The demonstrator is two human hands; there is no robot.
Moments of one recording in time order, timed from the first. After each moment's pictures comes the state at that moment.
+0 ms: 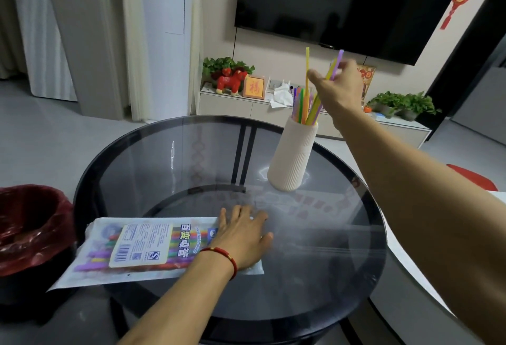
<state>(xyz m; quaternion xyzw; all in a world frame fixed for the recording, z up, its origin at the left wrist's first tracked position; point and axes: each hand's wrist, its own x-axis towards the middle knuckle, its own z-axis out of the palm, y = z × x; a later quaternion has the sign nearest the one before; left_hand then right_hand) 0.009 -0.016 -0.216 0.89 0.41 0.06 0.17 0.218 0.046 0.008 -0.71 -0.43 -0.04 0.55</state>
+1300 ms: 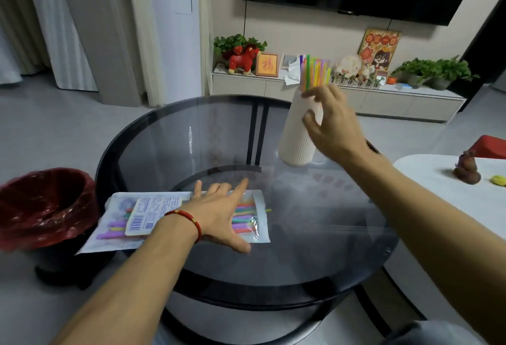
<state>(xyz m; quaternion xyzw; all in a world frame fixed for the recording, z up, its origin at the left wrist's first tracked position) -0.058 0.000 -0.200 0.91 0.39 -0.09 0.12 0.202 -0.023 -0.090 -0.63 -0.67 -0.15 0.37</state>
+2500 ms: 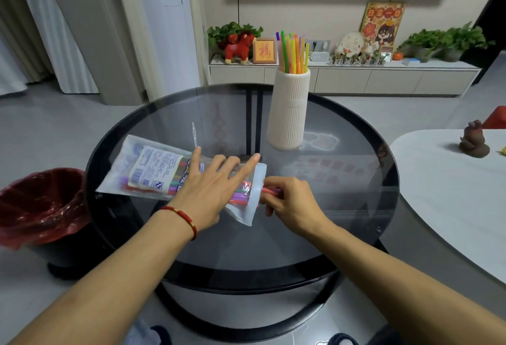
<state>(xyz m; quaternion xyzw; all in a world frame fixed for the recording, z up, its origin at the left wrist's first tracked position) -0.031 -0.023 -0.193 0.92 0.35 0.01 -0.17 0.163 -0.093 -0.230 -0.60 -0.63 0.25 0.42</state>
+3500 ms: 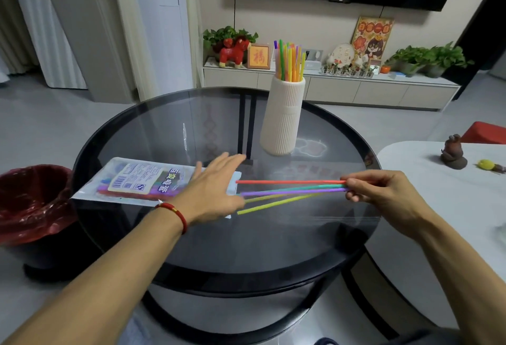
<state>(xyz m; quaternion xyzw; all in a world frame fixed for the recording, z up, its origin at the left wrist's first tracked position) -0.019 -0.022 -0.183 0.89 0.39 0.12 0.22 0.318 -0.162 -0.181 -0.61 -0.48 0.35 0.52</state>
